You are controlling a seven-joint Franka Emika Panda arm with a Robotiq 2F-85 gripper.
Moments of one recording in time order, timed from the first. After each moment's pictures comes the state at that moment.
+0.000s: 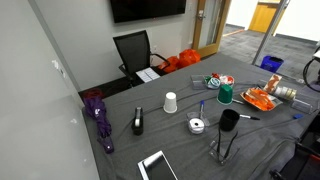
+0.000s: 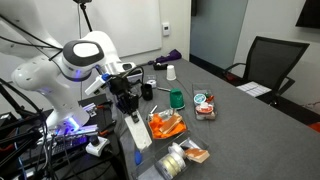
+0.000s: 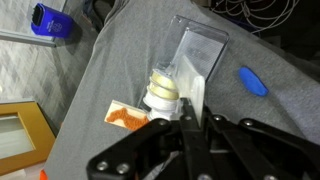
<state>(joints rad) -0.34 -0.38 -0.51 -2.79 -1.48 2.65 -0.16</state>
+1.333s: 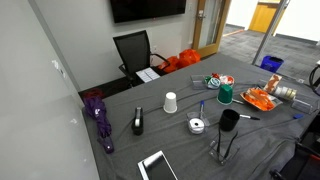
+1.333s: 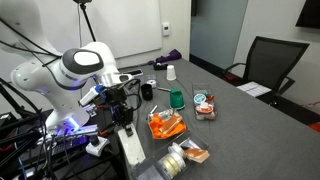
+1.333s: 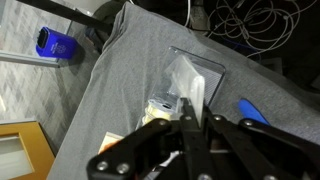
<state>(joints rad) -0.40 -0.29 -0.53 -2.77 -1.67 2.65 0.00</state>
